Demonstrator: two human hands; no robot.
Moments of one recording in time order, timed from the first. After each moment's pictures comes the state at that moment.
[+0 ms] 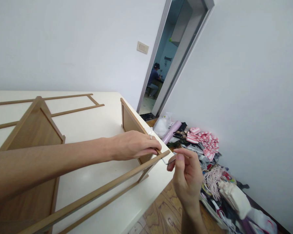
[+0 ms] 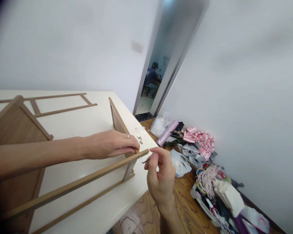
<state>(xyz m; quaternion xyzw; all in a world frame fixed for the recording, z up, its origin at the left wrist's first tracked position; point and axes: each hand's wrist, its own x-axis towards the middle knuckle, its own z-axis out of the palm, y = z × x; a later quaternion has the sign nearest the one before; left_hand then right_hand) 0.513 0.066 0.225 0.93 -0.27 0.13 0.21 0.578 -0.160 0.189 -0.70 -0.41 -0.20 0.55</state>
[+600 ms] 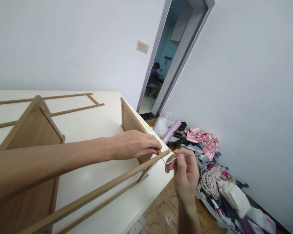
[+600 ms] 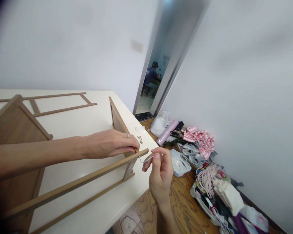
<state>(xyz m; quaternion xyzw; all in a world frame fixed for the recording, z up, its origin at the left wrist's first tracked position) 0.514 0.068 0.225 0.93 -0.28 0.15 0.20 0.580 -0.153 0.181 -0.64 -0.36 -0.09 0.67</state>
